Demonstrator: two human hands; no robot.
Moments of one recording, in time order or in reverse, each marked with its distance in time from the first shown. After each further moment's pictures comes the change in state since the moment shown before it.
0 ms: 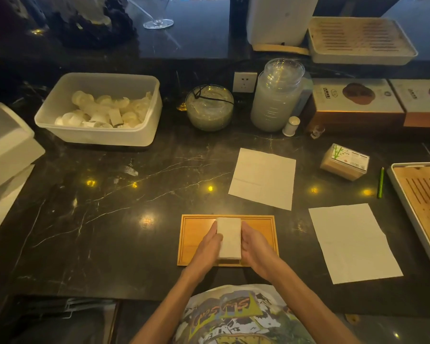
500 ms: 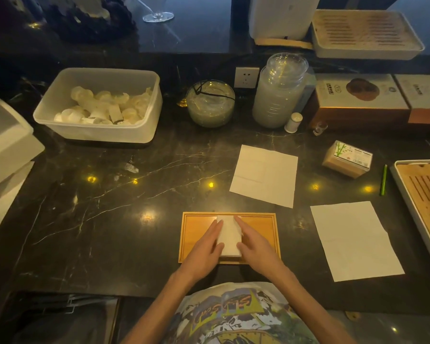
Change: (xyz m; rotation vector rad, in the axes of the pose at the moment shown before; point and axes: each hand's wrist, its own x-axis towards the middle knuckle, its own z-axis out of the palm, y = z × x) left_hand -0.010 -0.017 -0.017 0.417 -0.027 0.191; right_hand -0.005 0.010 -0.017 -0.946 0.076 -0.325
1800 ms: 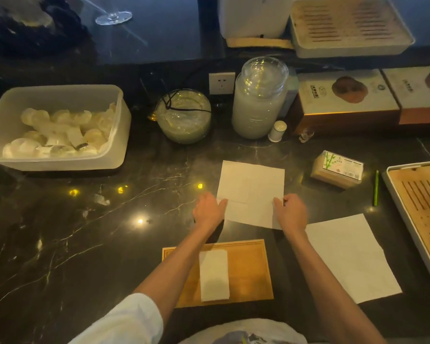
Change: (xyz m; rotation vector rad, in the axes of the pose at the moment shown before) left_hand 0.196 0.089 -0.027 0.335 0.263 -0.303; right_hand 0.132 0.056 -0.137 -0.067 0.724 0.450
